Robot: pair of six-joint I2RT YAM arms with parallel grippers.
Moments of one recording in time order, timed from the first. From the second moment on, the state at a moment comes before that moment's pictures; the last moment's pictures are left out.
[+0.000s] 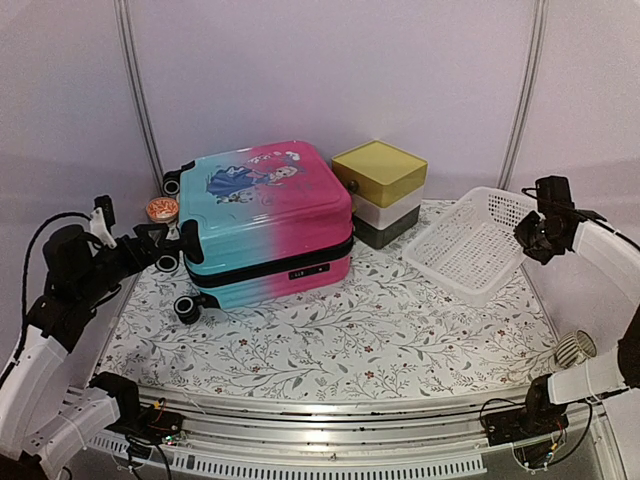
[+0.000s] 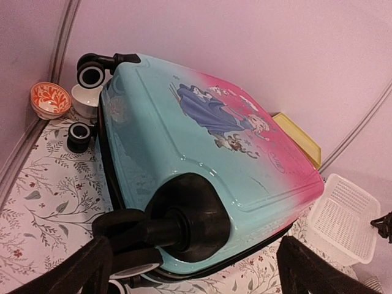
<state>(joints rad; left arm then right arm) -0.15 0.56 0.59 -0.21 0.10 -0.49 -0.02 1.26 1.01 -0.55 0.25 0.85</state>
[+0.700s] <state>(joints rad) -0.13 0.95 0.86 -0.41 0.23 -0.29 -0.10 1.36 1.00 -0.36 -0.16 0.54</state>
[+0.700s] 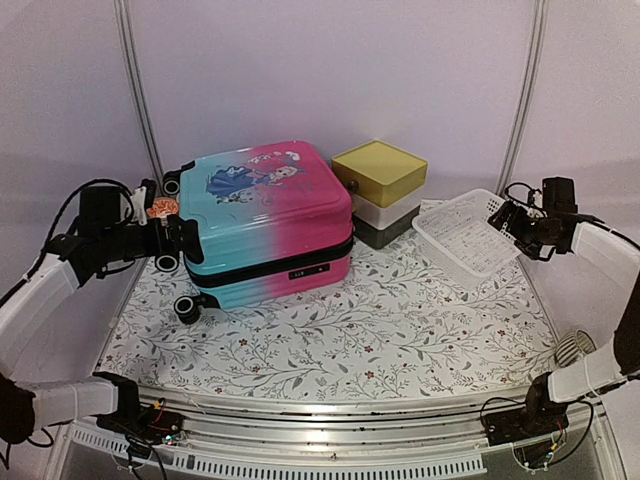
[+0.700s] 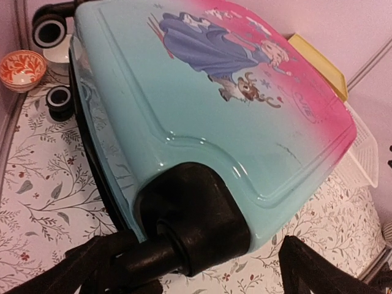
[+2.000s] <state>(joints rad) -1.05 1.38 1.10 -0.45 0.35 -0.37 0.63 1.35 0.88 0.03 -0.49 0.46</state>
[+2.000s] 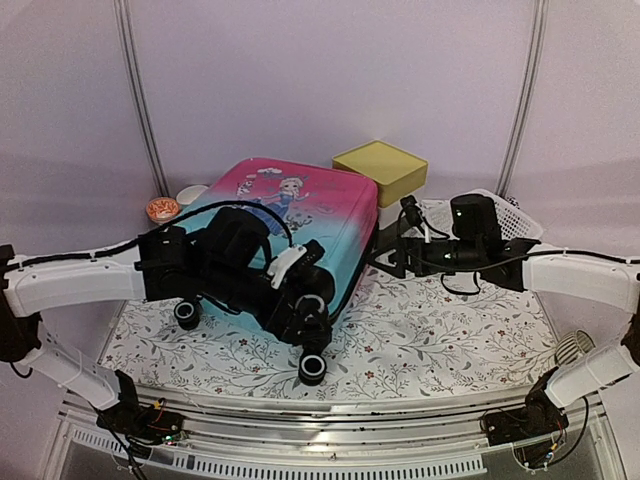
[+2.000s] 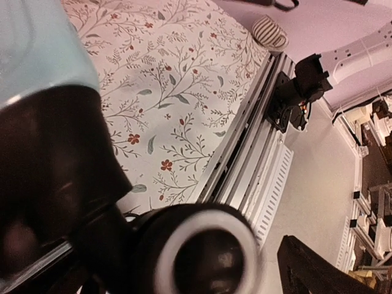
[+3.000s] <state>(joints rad) -0.39 0.97 1.03 -0.77 -0.14 -0.34 0.68 1.41 0.94 0.13 -0.30 0.55</state>
